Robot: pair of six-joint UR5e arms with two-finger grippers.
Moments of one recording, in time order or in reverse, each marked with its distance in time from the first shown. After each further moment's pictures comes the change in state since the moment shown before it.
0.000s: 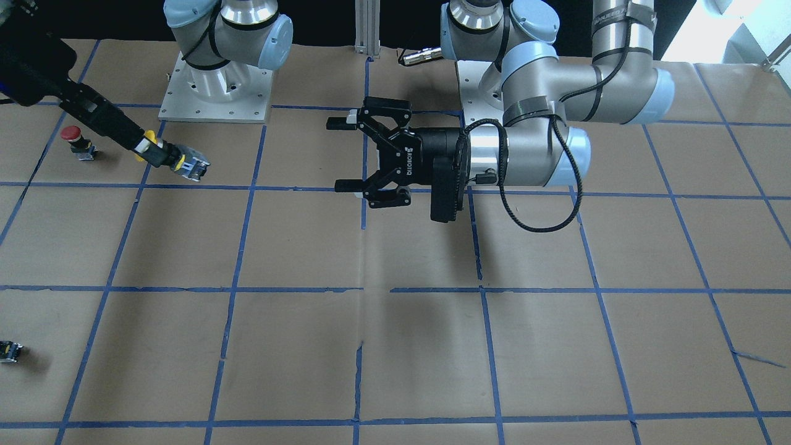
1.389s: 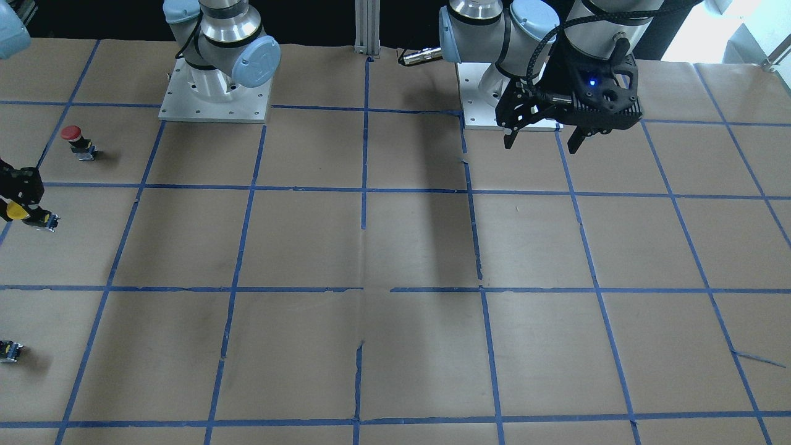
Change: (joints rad) left arm 0.052 0.240 0.250 -0.326 1.381 -0.429; right arm -0.378 0.095 0.455 -0.731 -0.385 -1.058
